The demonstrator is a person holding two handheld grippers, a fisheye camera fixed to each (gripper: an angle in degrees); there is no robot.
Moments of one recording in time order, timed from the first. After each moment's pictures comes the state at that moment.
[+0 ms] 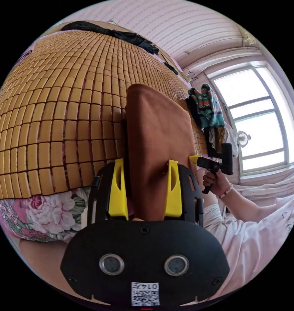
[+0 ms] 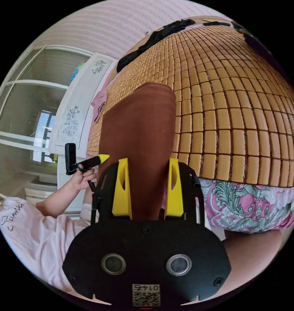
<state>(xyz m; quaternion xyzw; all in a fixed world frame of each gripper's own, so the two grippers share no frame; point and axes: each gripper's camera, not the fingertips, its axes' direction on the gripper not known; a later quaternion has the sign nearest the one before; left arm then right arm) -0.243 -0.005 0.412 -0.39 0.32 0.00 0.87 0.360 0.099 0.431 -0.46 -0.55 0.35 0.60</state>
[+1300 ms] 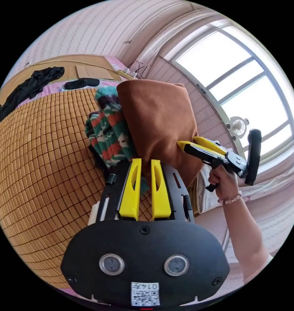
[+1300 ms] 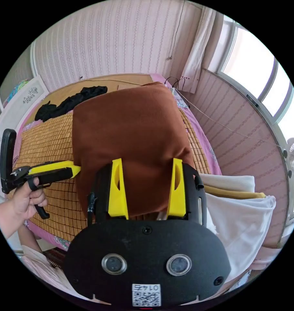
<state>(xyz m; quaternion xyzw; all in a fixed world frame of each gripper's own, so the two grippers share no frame) 0.236 -0.173 0.492 -0.31 0.39 0.15 0.85 0.595 -0.016 0.584 -0.44 -0.17 0.18 0.86</state>
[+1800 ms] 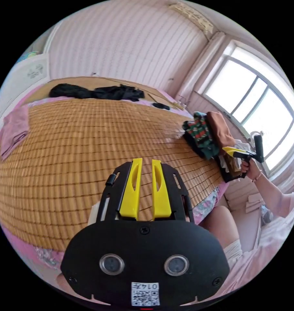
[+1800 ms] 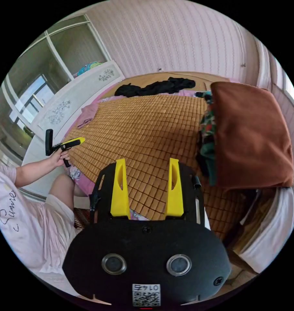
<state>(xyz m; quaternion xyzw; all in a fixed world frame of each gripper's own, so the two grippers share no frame) -0.273 -0.117 0.360 -0.20 0.18 0.05 0.96 0.339 -0.099 0.445 -0.35 -0.52 0.13 0.77</state>
